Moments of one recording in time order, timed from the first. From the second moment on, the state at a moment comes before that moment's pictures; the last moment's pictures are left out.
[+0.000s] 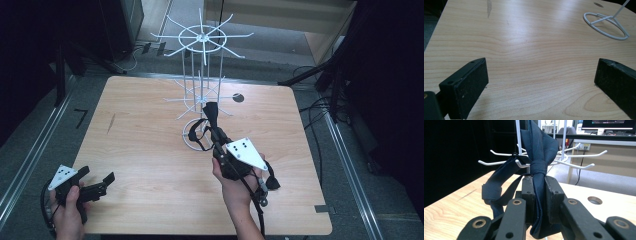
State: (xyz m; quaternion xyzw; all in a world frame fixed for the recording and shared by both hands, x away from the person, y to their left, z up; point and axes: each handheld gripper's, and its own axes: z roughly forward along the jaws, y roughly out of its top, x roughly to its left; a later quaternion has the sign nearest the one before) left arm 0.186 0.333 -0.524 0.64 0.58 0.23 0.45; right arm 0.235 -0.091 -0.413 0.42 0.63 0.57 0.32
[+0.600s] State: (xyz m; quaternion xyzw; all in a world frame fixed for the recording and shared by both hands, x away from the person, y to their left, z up) left arm 0.187 0.333 -0.524 0.64 0.58 0.23 0.45; right arm 0.257 -0.084 -0.423 0.45 0.63 0.55 0.32
